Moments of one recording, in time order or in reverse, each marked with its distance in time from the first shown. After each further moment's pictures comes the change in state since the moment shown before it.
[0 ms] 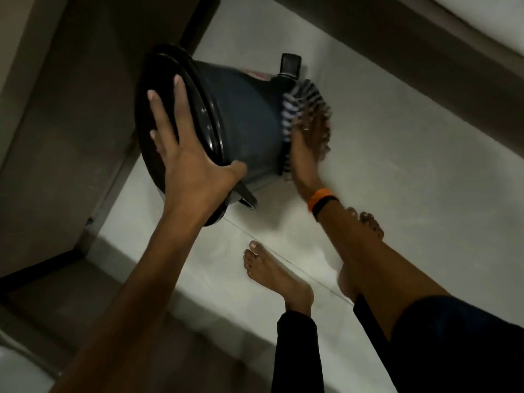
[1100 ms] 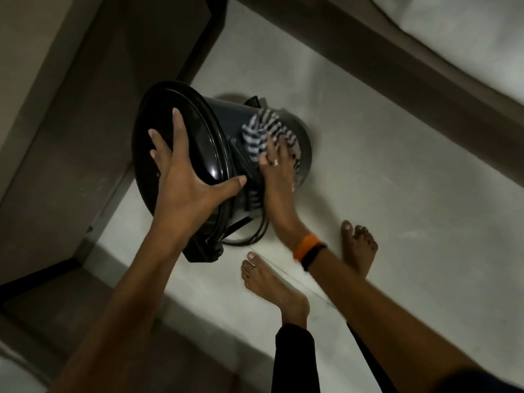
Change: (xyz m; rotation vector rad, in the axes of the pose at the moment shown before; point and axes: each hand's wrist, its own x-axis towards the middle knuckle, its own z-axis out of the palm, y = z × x) left_hand 0.003 -0.015 -0.017 -0.106 -0.080 -0.107; right_hand -0.061 -0.016 0.022 -0.026 -0.227 -0.198
